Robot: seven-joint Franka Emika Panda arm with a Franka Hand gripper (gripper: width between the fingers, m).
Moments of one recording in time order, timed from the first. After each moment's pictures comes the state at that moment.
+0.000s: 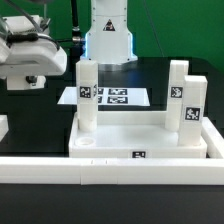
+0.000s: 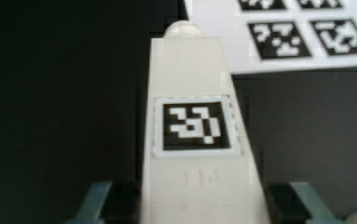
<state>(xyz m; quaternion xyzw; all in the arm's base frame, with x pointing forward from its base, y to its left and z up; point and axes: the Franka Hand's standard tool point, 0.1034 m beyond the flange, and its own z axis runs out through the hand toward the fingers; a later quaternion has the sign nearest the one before) 0.484 -0.183 0.081 -0.93 0.07 0.36 0.07</state>
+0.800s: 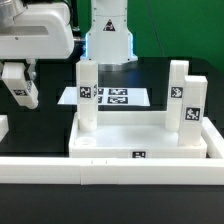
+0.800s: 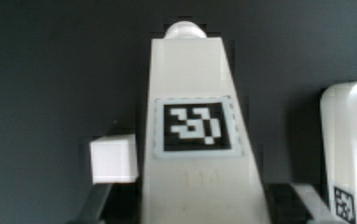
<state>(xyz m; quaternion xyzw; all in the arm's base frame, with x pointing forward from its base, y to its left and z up) 0.526 -0.175 0.102 -0.99 0.06 0.09 0.02</state>
